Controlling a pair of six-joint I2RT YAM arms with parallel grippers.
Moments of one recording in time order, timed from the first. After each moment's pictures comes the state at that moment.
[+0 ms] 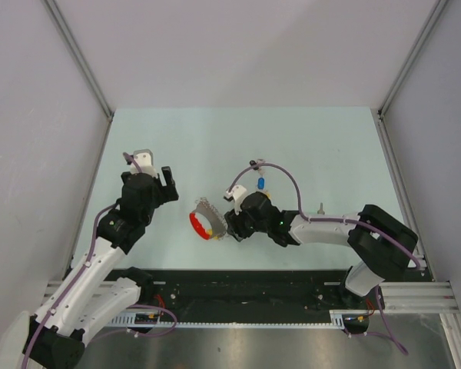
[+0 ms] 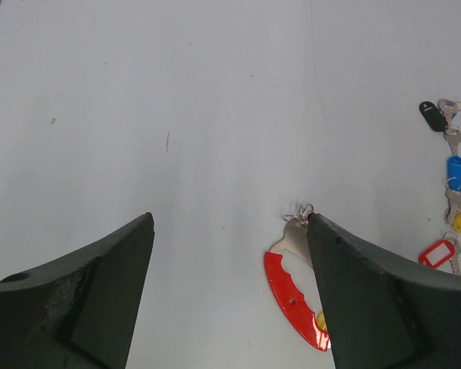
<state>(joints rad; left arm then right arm) -0.42 0.77 0.73 -0.40 -0.42 -0.30 0.99 1.58 0.78 0.16 -0.03 0.18</state>
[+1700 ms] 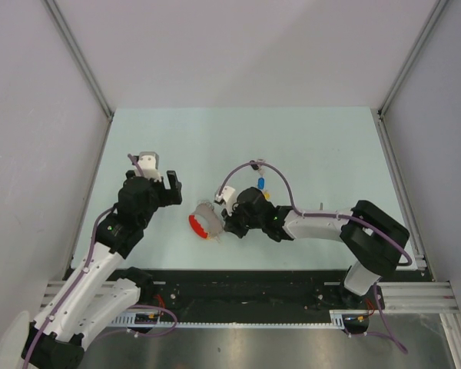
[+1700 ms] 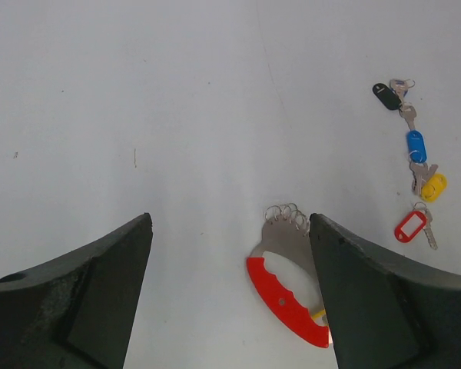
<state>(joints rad) -0.42 0.72 0.70 -0.35 -0.28 -0.22 0.99 1.63 0.85 0.18 -0.18 0.05</state>
